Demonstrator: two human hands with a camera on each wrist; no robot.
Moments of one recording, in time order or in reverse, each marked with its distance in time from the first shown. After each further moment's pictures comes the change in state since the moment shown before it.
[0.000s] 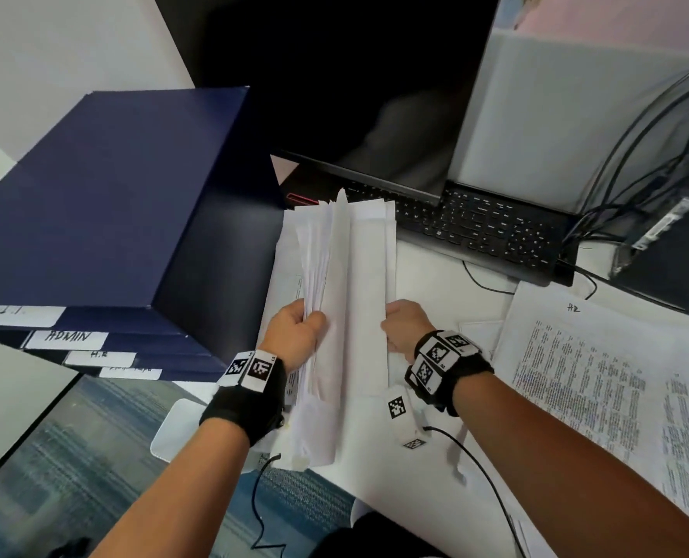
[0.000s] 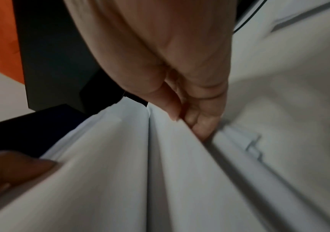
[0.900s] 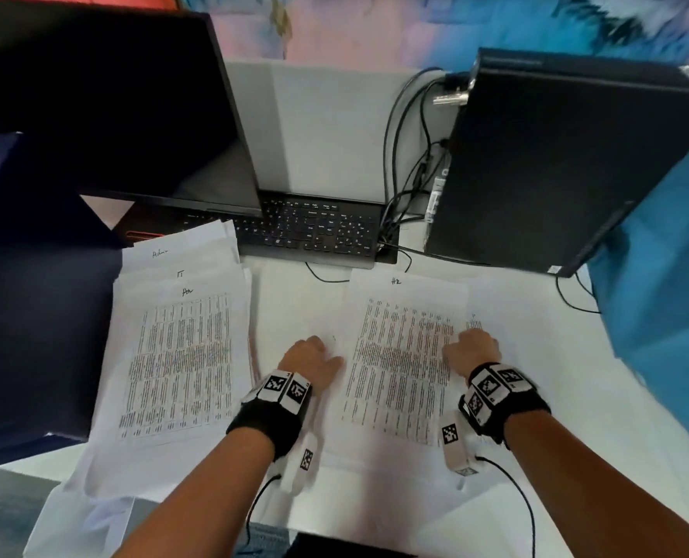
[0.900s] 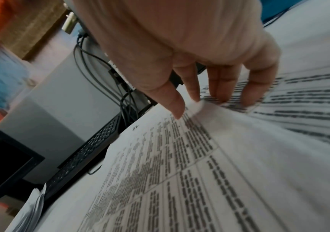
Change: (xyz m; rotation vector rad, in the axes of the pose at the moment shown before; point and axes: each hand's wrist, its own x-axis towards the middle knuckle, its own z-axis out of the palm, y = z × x) left_hand -0.044 0.039 0.213 0.824 -0.458 0.072; right_hand -0.100 0.189 -0.236 -0.245 0.542 0.411
